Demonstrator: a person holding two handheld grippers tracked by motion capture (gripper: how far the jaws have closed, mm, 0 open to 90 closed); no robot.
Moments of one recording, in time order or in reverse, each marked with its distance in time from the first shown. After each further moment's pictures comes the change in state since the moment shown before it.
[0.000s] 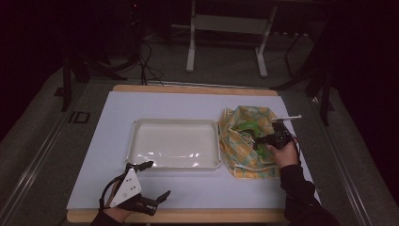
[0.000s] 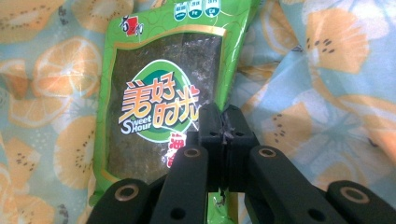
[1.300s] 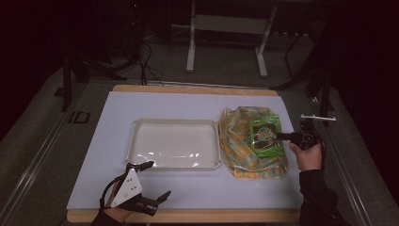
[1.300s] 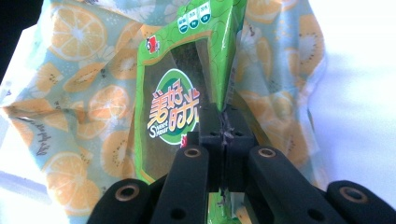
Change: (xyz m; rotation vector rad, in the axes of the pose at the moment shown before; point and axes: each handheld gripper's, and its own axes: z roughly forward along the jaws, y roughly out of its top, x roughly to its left) left arm 0.000 0.000 0.001 0.008 0.001 0.007; right arm -0.023 -0.009 -0.077 -0.152 0.021 0.105
